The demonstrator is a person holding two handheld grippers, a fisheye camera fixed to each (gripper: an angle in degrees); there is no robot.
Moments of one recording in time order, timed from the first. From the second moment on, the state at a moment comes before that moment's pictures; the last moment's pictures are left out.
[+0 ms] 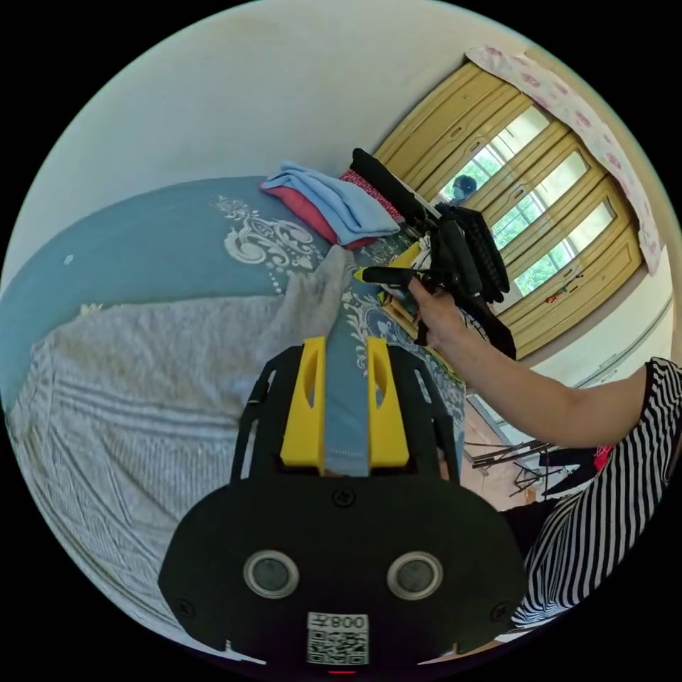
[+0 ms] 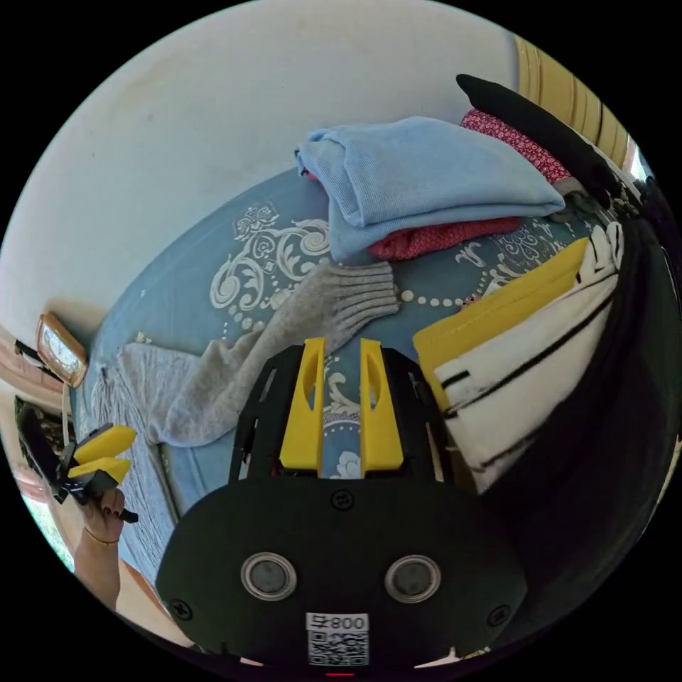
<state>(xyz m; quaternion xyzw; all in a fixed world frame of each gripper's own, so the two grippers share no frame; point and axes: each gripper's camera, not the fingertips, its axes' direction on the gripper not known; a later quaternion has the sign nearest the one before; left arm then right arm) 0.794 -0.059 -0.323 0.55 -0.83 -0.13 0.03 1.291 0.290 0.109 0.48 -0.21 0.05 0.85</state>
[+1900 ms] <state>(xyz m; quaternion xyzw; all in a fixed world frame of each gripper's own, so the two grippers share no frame) 0.753 -0.138 0.029 0.64 -0.76 0.10 -0.07 0.866 0.321 0.169 0.46 -0.36 -0.50 0.64</state>
